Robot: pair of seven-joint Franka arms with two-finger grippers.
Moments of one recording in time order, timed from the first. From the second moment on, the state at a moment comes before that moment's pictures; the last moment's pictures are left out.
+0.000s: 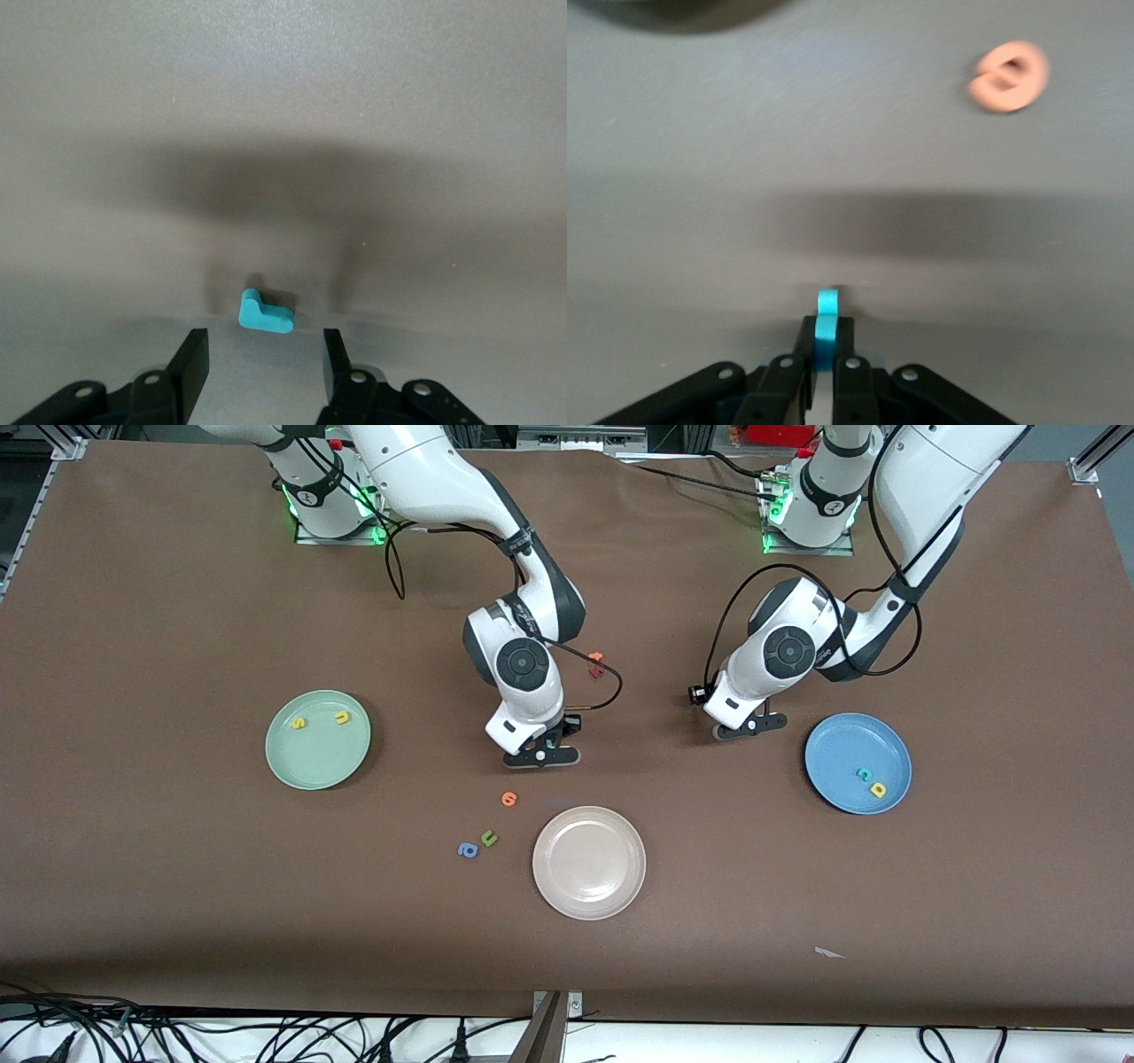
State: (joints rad) left arm 0.19 0.49 -0.62 -2.23 0.19 2.43 -0.78; right arm 0.97 0.85 -0.33 -1.45 0.37 2.21 0.47
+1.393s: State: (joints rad) left arm 0.19 0.52 -0.62 -2.22 0.27 2.43 -0.78; right arm 0.88 0.65 -0.79 -1.83 0.37 1.87 -0.20
